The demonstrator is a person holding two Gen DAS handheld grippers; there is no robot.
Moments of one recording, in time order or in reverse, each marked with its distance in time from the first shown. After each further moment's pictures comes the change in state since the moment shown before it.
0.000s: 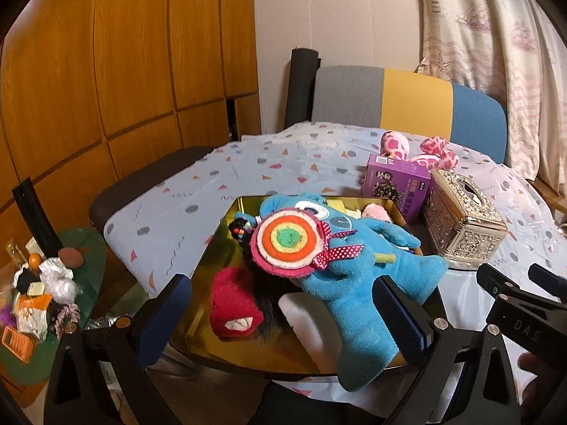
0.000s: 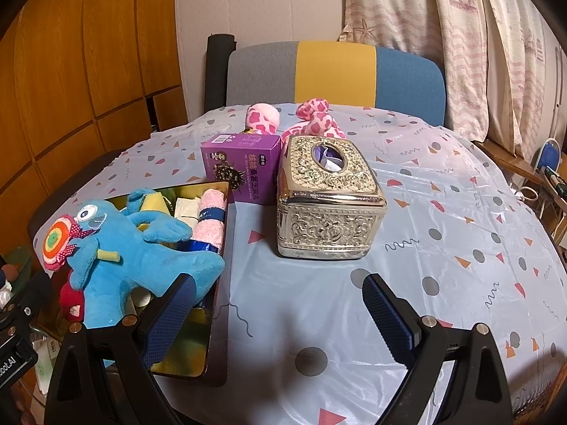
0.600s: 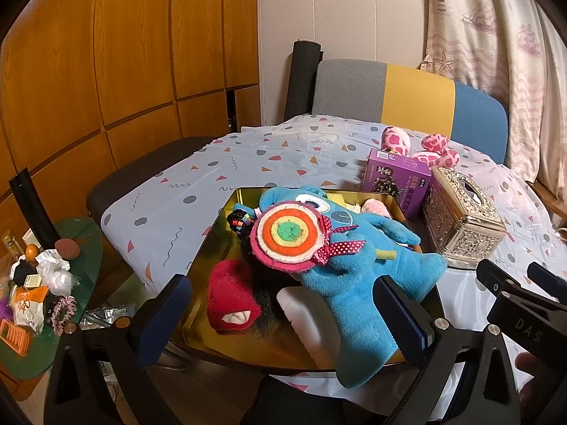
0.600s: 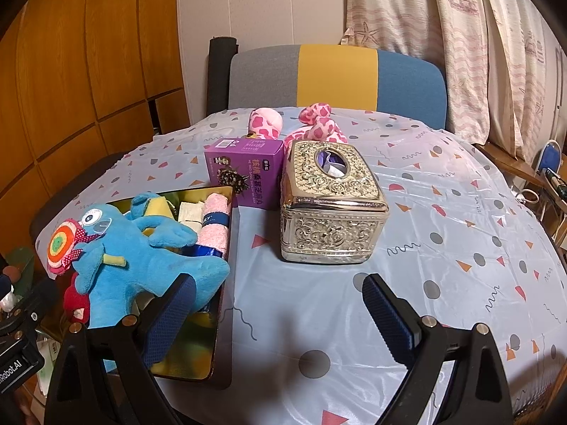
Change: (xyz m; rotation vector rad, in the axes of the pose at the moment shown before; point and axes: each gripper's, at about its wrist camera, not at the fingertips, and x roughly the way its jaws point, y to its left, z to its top) left arm 0.004 0.003 0.000 -0.031 0.044 -0.006; right arm -0.003 0.003 0.003 -0.006 -0.014 0.010
